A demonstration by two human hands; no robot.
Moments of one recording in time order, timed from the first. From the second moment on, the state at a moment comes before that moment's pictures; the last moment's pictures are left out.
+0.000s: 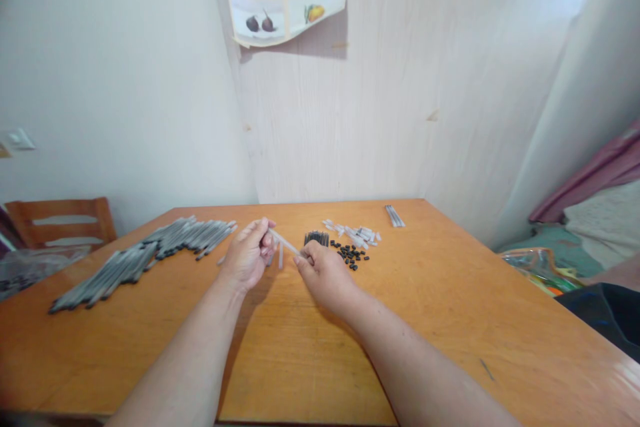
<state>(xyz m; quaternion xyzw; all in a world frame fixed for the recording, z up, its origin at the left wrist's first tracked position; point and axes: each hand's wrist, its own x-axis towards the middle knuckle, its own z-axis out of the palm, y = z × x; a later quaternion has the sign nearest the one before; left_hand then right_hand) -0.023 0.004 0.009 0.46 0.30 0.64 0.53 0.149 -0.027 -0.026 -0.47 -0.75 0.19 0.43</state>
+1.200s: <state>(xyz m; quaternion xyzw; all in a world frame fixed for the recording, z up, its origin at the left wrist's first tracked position) -0.022 0.000 0.007 0.52 0.37 0.58 0.50 0.152 -0.022 -0.027 -0.41 -0.70 0.42 0.41</state>
